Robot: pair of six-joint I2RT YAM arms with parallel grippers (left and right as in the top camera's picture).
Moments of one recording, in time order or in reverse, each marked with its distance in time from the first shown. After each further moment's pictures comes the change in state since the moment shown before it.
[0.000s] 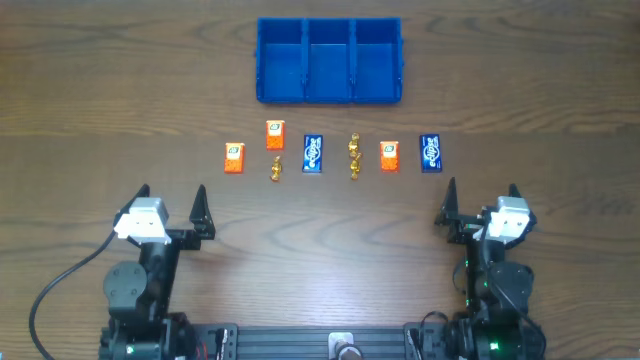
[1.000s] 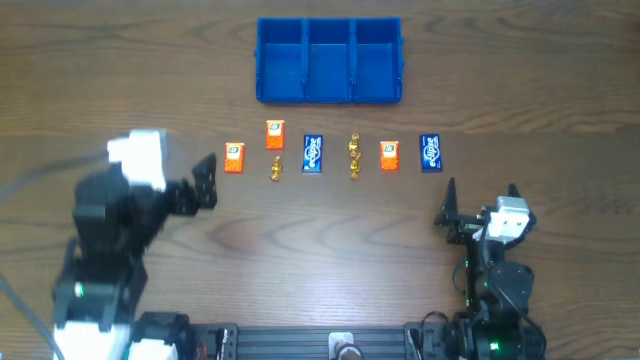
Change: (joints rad) left arm -0.095 0.668 0.657 -0.373 0.049 -0.017; right arm -0.001 -0.001 0.000 -0.001 -0.008 0.000
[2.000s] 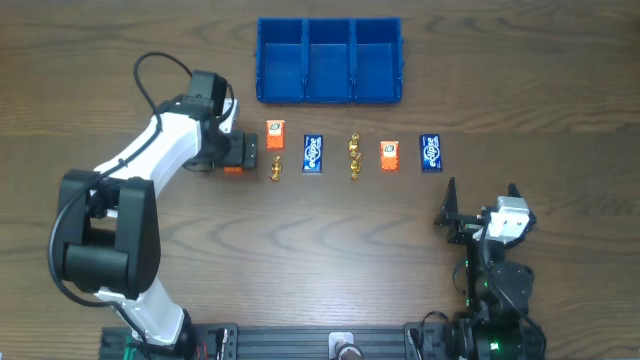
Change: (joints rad) left arm -0.092 1.197 0.472 -0.160 -0.100 0.021; right arm 0.000 0.000 0.000 0.000 0.000 0.000
